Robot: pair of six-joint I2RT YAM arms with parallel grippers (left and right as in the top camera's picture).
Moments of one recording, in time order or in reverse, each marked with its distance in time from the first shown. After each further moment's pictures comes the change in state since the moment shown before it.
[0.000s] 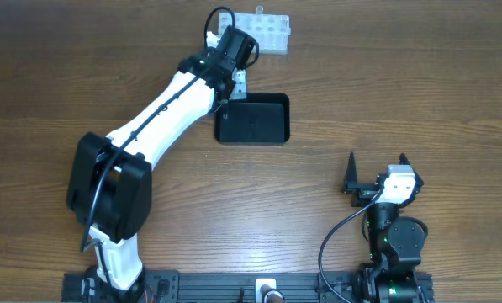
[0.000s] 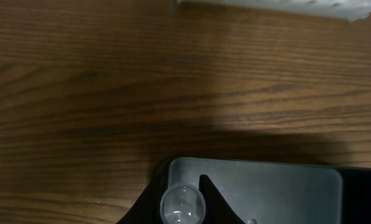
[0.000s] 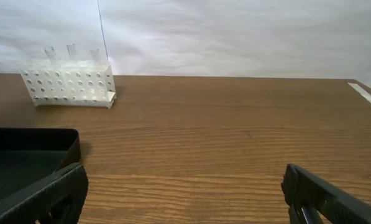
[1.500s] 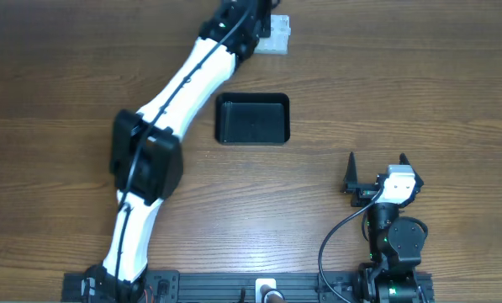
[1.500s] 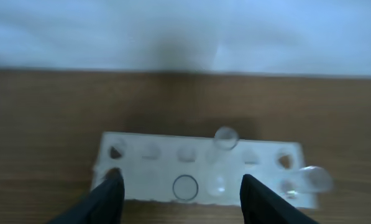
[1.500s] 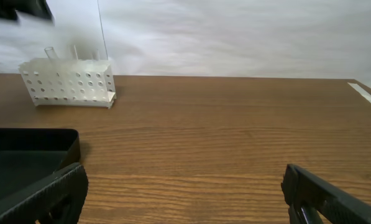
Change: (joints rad) left arm 0.000 0.344 0.536 0.214 -0.114 0.160; right arm 0.000 0.000 0.000 0.000 0.000 0.000
